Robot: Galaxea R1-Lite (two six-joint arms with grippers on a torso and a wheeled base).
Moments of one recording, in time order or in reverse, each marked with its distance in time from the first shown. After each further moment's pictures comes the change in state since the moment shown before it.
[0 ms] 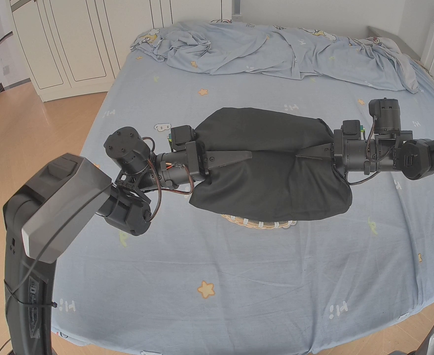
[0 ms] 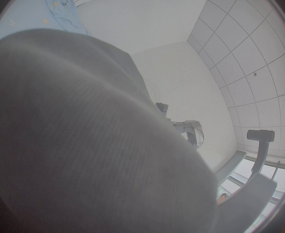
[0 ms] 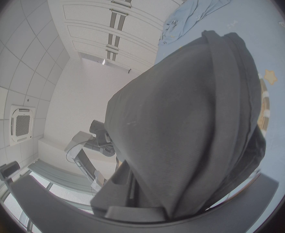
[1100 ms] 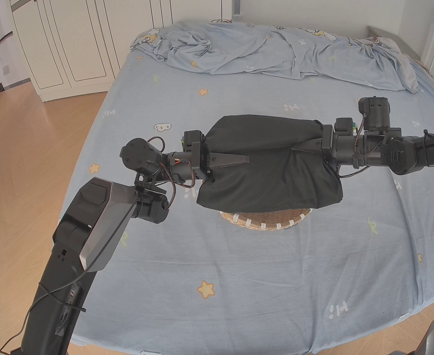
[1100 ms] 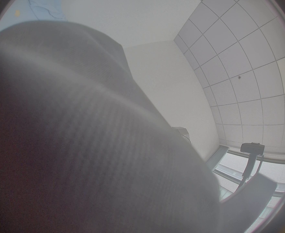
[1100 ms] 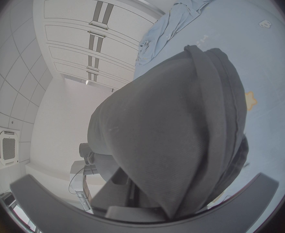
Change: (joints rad) left arm 0.034 0.359 -0.610 -0.009 -0.162 -0.399; right arm 0.007 0.103 -0.127 -0.009 -0.098 0.070
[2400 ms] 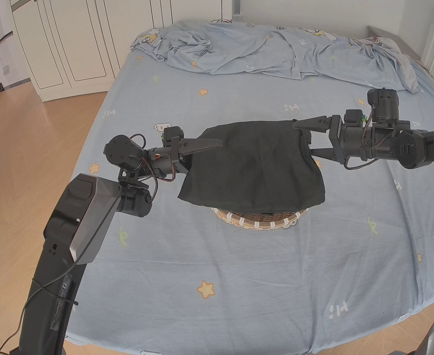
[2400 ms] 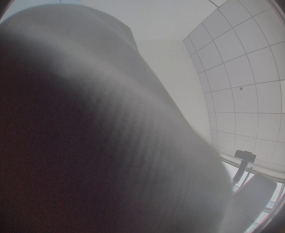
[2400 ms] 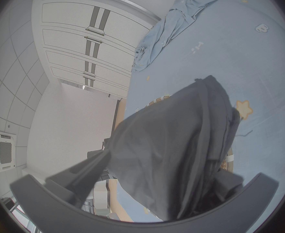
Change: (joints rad) left arm 0.081 -0.004 -0.001 0.011 -0.008 0.001; right arm -0.008 -0.053 -0.001 0.021 -0.074 0.022
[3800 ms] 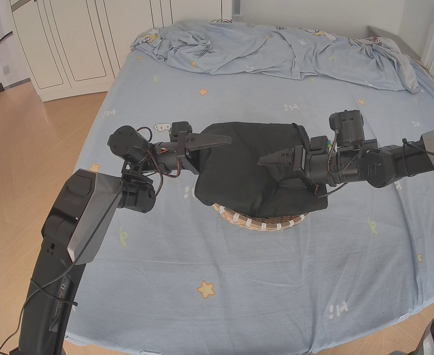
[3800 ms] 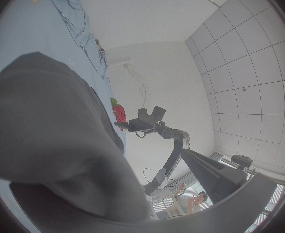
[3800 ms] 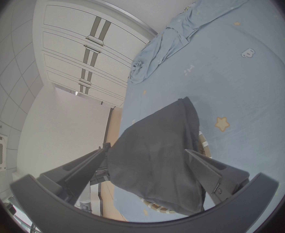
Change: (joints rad) left arm -0.028 -0.041 0.000 0.071 -0.039 -0.001; right arm 0.136 0.120 -0.003 0.036 -0.038 -0.012
